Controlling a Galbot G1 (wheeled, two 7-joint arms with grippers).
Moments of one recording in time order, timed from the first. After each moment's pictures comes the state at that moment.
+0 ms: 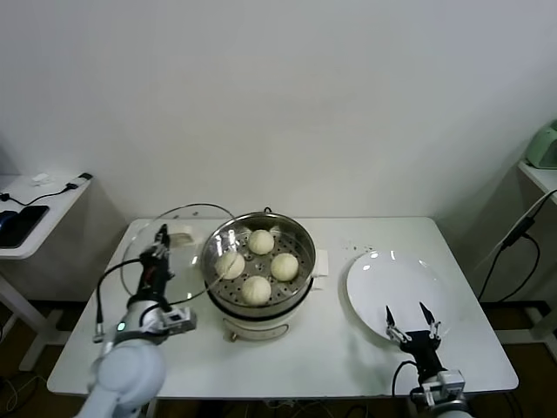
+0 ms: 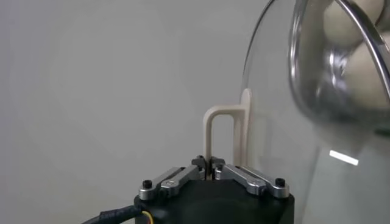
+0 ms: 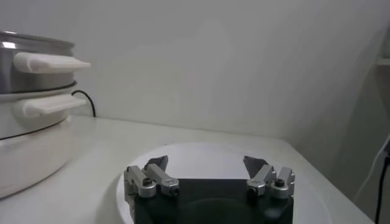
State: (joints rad) left arm 1.26 -1.13 -0.34 -2.11 1.14 0.53 0.14; right arm -1.51 1.19 0.51 1.70 0.25 0.16 0.07
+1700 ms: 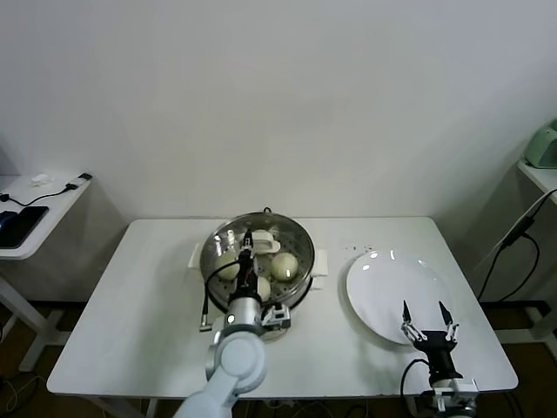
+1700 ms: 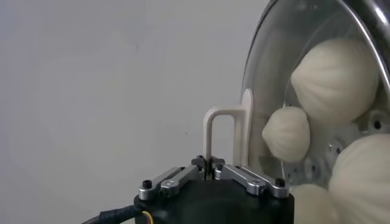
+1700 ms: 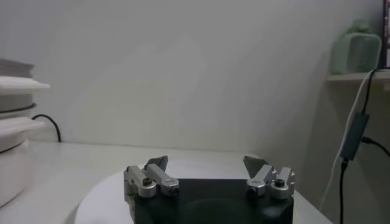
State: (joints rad) left arm 1.06 -1.40 0.01 -1.82 1.50 0.64 0.16; right arm -1.50 1.22 0.55 1.66 0.26 0.29 0.11
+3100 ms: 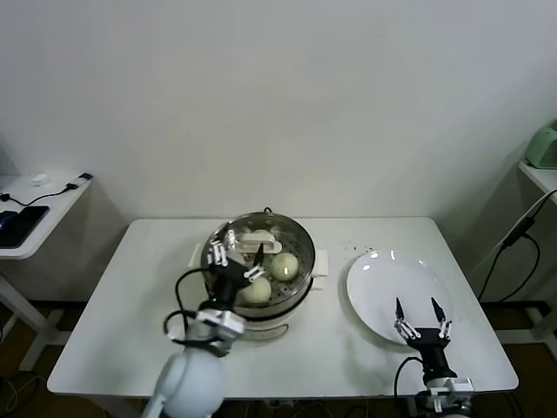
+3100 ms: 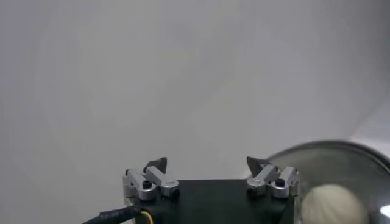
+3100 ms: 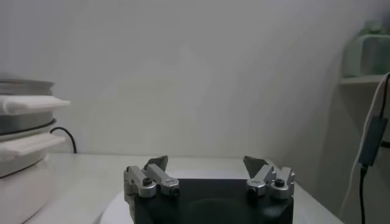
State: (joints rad) left arm 1.27 -1.37 -0.20 -2.10 0.51 0.33 -0.05; right arm -1.51 1.22 0.53 1.70 0.28 0.30 0.10
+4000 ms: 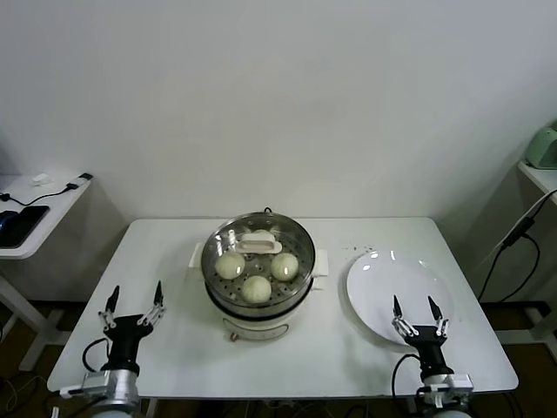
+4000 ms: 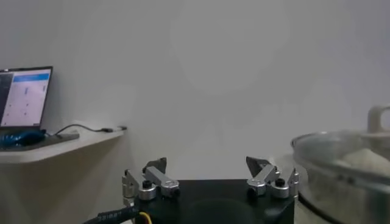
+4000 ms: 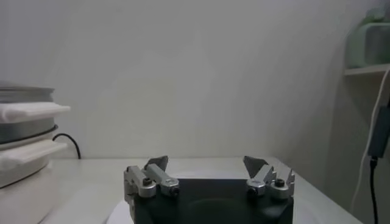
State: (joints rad) left arm 1.59 -1.34 -0.63 -1.96 -0.21 -0.13 -0.17; right arm -1.49 1.22 0.51 1.67 0.34 0.30 0.08
